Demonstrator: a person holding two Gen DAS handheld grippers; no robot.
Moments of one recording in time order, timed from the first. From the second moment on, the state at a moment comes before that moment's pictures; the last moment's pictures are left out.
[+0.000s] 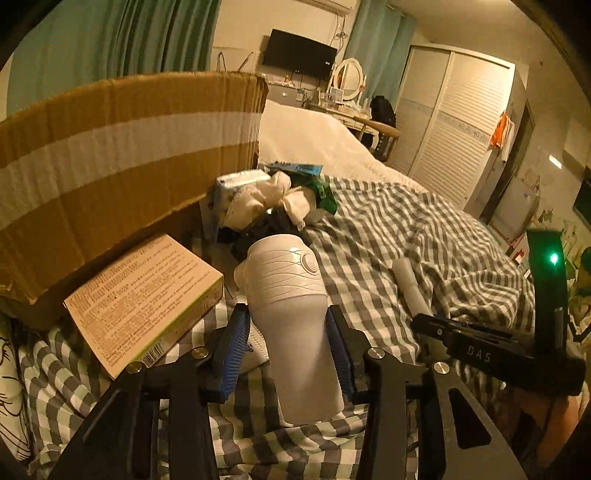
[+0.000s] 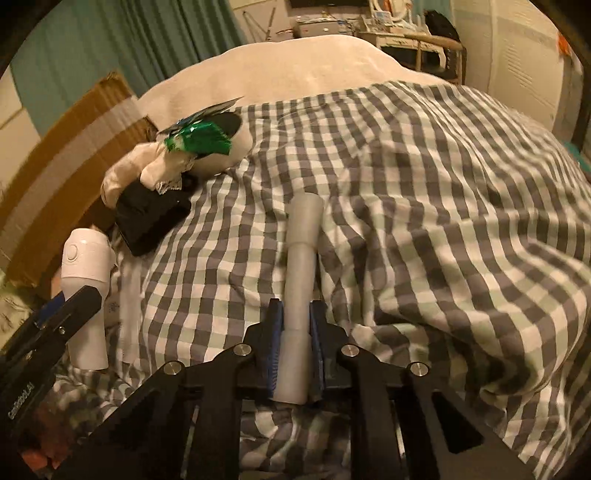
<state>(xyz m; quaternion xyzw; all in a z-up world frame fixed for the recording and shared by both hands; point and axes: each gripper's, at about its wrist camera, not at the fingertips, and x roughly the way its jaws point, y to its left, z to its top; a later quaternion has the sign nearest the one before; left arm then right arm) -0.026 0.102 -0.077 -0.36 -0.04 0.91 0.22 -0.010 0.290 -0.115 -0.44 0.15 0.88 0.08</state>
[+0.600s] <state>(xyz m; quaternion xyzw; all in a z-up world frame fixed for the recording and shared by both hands) -0.012 0.046 0.037 -0.21 -0.09 0.95 0.21 0.013 0.242 0.010 -0.30 0.12 0.95 0.01</state>
